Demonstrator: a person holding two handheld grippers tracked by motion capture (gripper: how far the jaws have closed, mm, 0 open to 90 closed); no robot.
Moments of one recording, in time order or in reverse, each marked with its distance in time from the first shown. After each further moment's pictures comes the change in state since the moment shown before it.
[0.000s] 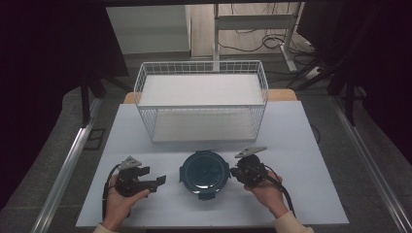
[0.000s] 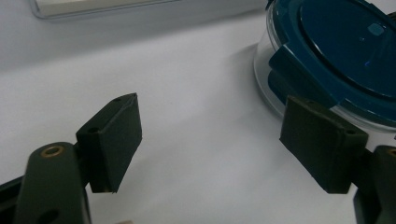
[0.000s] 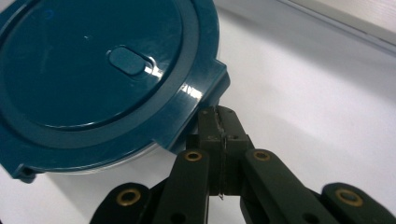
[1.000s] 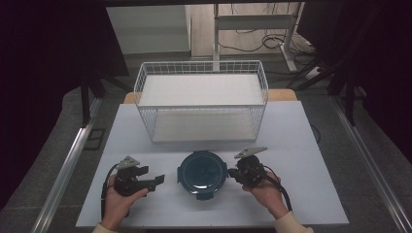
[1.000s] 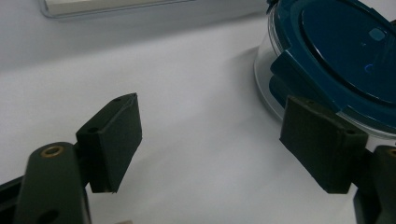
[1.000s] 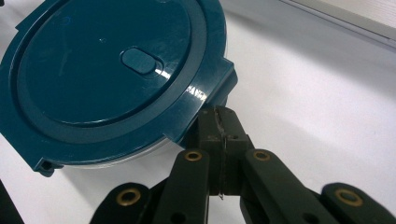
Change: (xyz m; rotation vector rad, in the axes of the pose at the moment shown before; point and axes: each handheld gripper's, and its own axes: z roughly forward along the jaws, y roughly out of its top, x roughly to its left) left arm 0.004 0.000 -0.001 -0.003 0.003 -0.010; right arm 0.002 -0.001 0.001 -0.019 0.046 0.015
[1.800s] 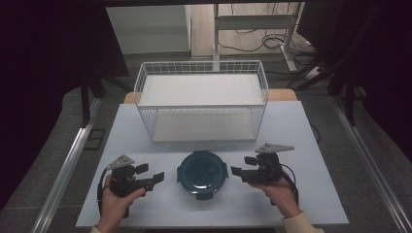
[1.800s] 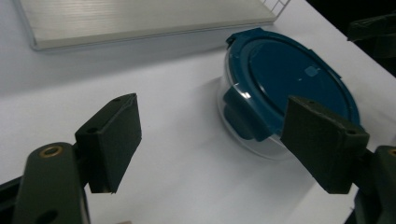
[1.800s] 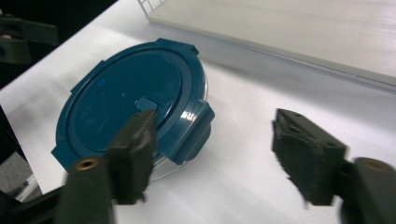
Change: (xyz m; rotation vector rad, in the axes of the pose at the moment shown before) left arm -0.015 0.011 -0.024 -0.091 -0.076 -0.029; right arm -0.027 -0.008 -0.036 -0.220 0.101 0.109
